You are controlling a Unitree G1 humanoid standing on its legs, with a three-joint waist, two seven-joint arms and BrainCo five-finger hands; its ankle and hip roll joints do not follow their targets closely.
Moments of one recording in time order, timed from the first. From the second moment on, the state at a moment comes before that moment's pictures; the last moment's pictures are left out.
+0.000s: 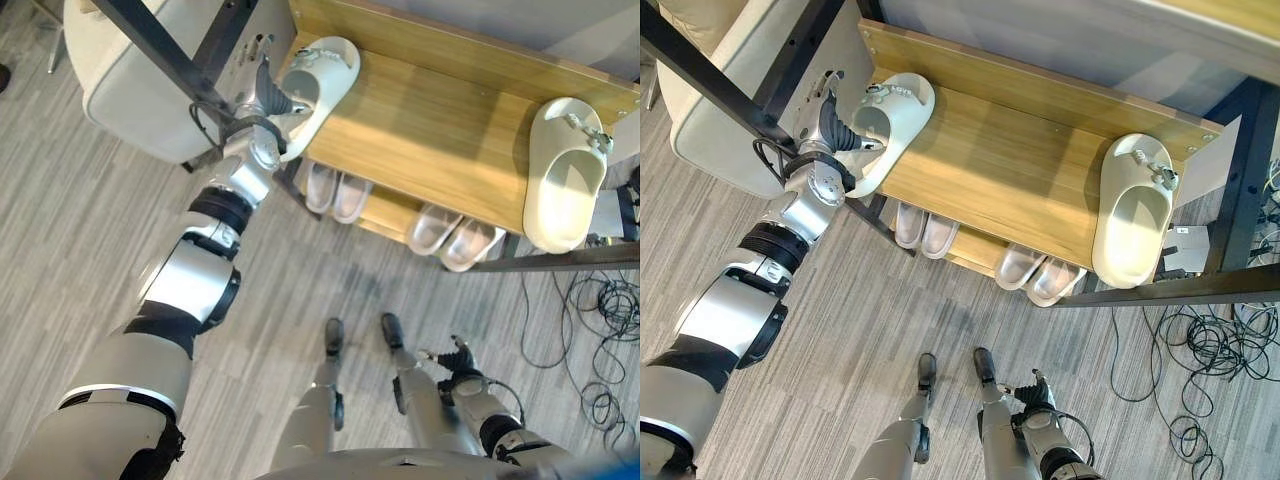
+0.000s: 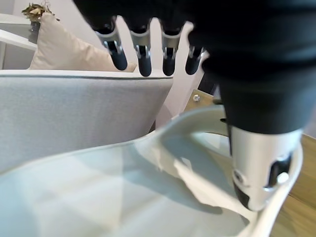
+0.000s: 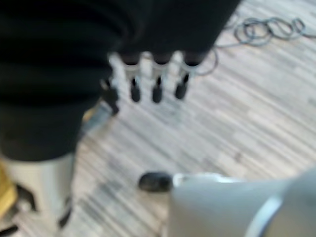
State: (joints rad) left arm -1.23 0.40 -0.44 1.02 0.35 0.10 0.48; right arm -0.20 -0.09 0.09 1.12 -0.12 -0.01 -0.34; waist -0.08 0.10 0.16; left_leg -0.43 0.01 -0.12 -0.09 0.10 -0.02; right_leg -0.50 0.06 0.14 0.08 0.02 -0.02
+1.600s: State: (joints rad) left arm -1.30 0.11 -0.29 1.18 0.21 0.11 0.60; right arm -0.21 -0.08 0.10 1.12 -0.10 0.01 -0.34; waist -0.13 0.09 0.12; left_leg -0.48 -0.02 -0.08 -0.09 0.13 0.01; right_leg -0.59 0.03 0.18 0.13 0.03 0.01
